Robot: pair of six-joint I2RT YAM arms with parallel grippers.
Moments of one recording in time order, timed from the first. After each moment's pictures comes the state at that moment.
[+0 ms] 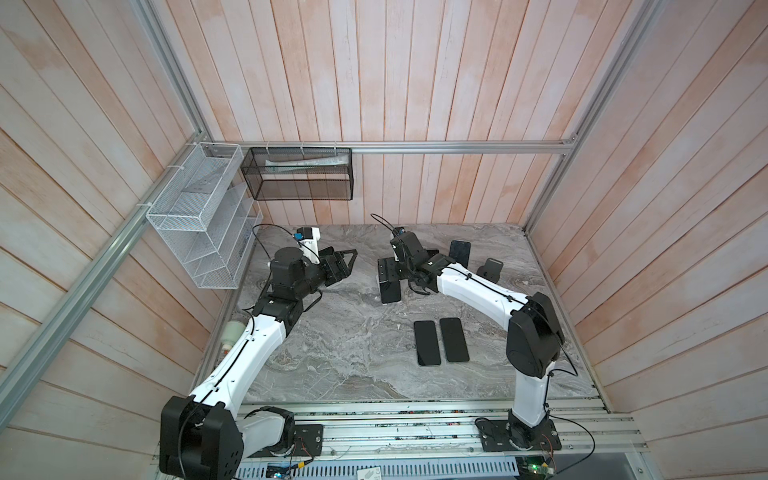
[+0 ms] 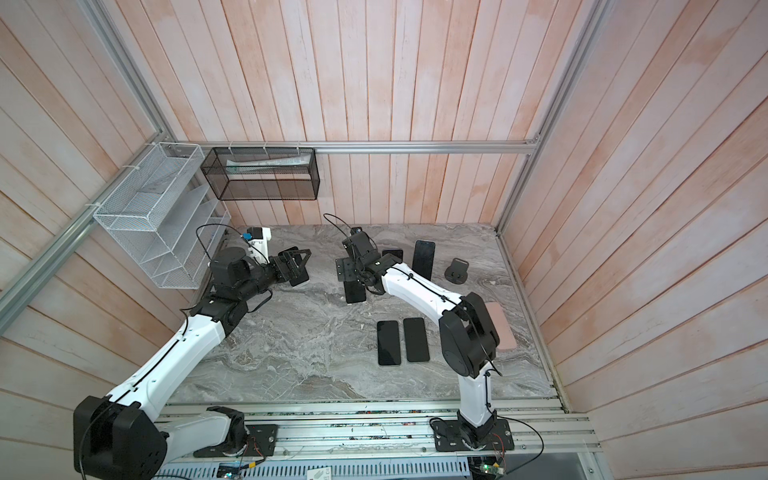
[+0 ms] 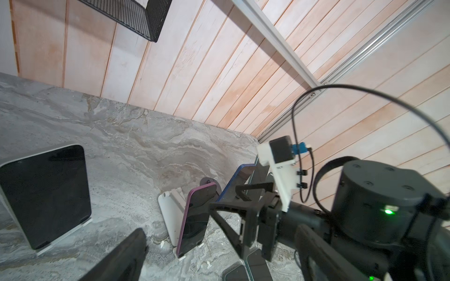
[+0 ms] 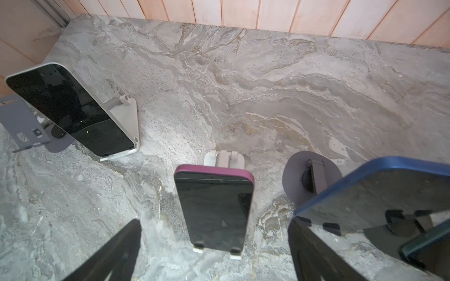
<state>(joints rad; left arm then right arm) -0.22 1.22 0.94 0.05 0.41 -0.54 0.74 1.95 1.67 -0.47 0.21 0.37</state>
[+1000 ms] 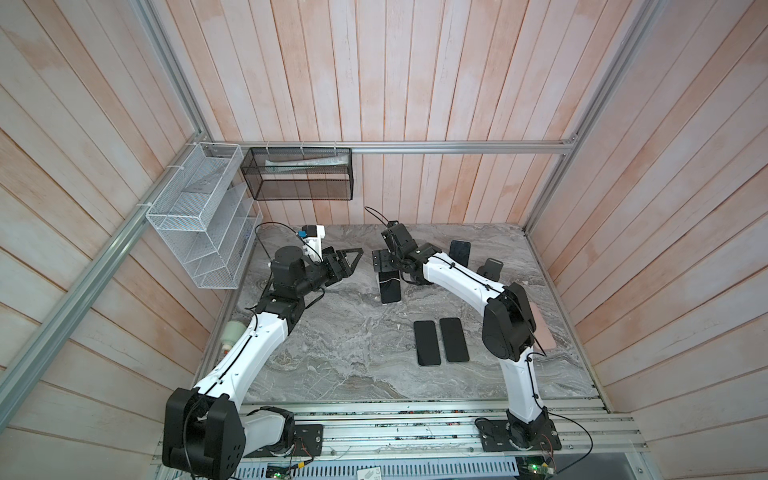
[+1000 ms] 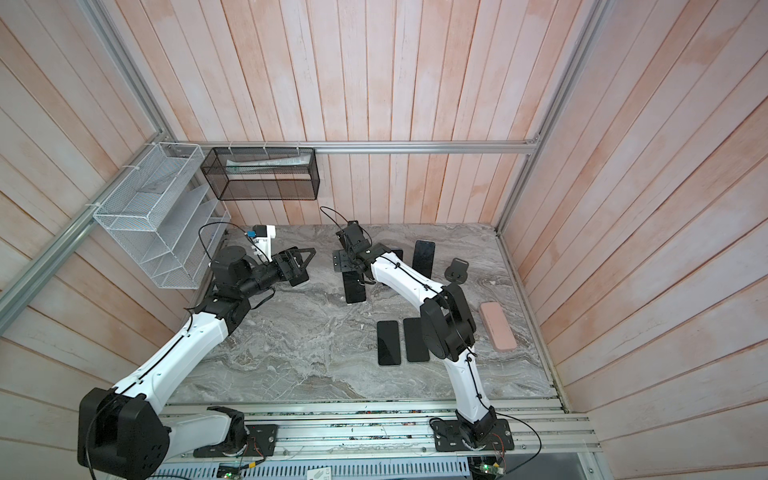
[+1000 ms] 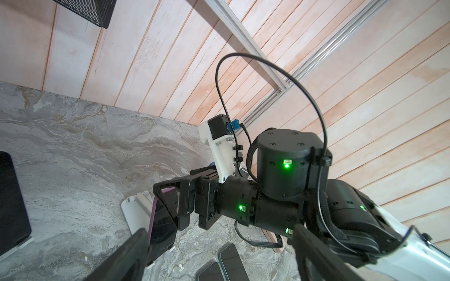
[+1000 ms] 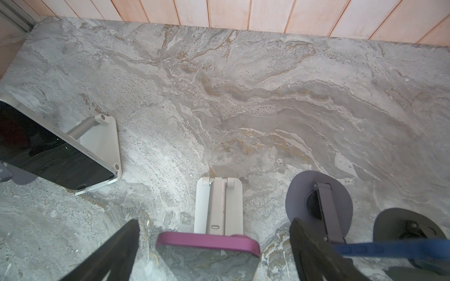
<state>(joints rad) -0.22 1.25 0.93 0.16 0.55 -0.62 0.71 2.14 1.89 -0.55 0.23 0.41</state>
